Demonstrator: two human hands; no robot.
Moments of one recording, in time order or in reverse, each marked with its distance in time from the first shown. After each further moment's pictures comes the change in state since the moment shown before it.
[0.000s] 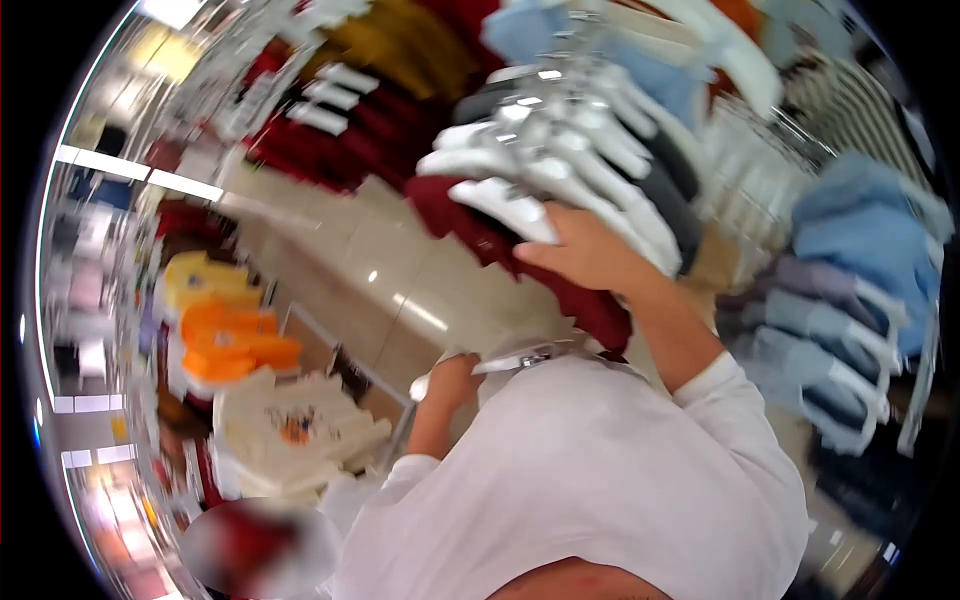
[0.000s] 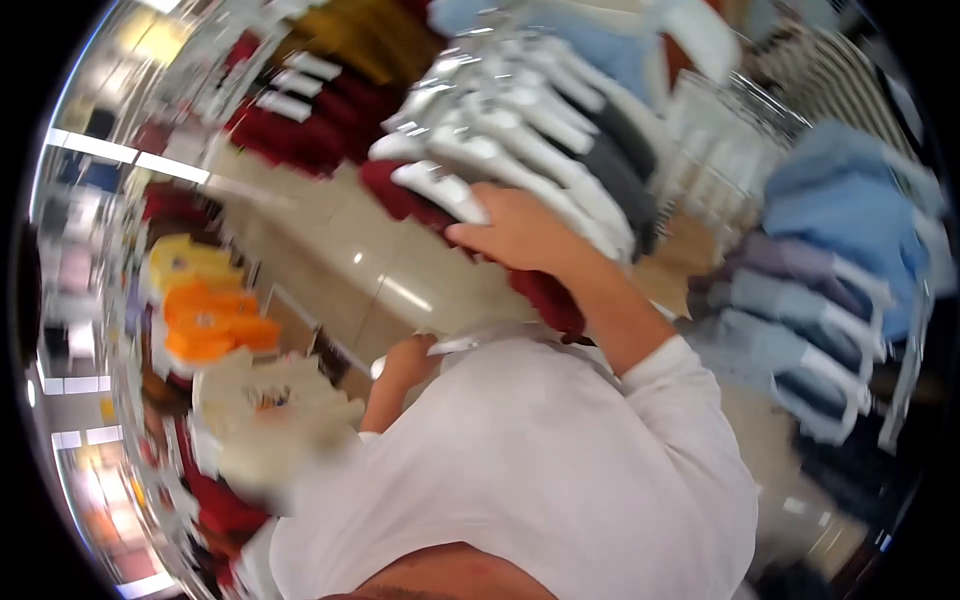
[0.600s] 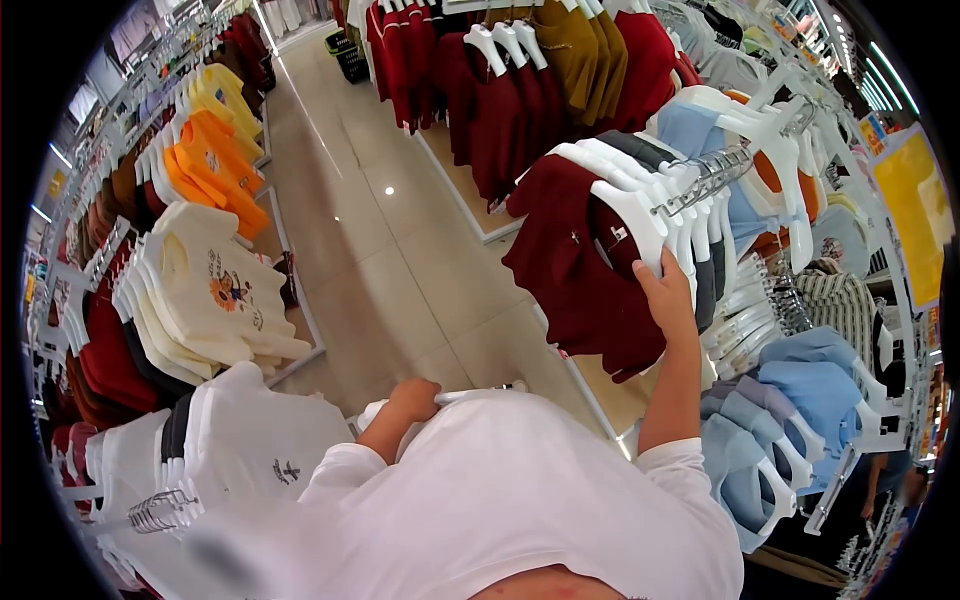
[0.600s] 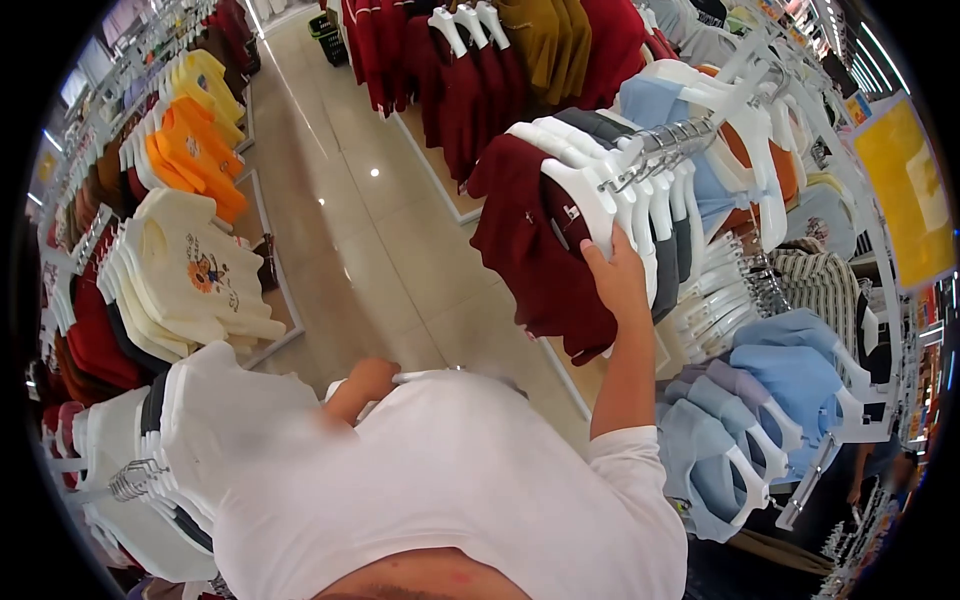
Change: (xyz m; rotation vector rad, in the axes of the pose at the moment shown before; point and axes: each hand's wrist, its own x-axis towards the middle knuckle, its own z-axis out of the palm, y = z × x) left_hand -0.106 -0.042 0.122 -0.081 -0.124 -0.185; right_hand -0.028 -0.004 0.012 -0.219 0.210 0.032
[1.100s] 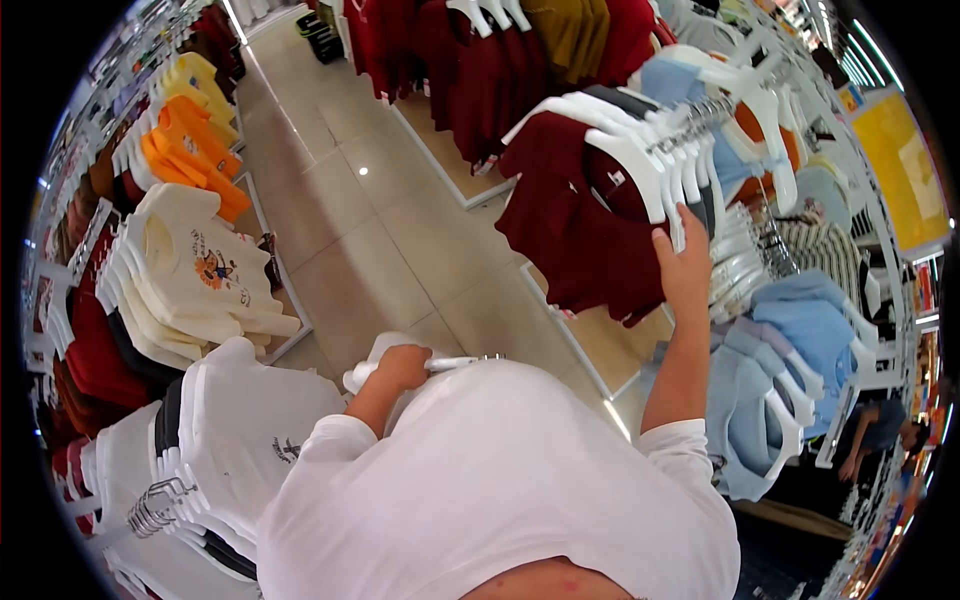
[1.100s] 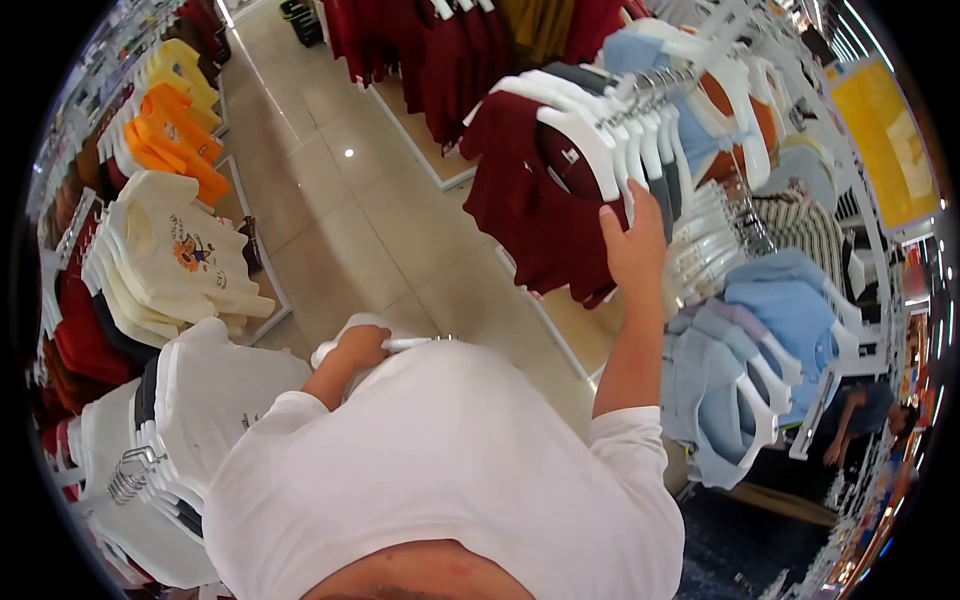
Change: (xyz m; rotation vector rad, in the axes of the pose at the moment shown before) left_hand -0.026 -0.019 0.005 -0.005 0.055 0.103; right_hand -0.065 -0.024 -0.017 -0.331 0.263 -0.201
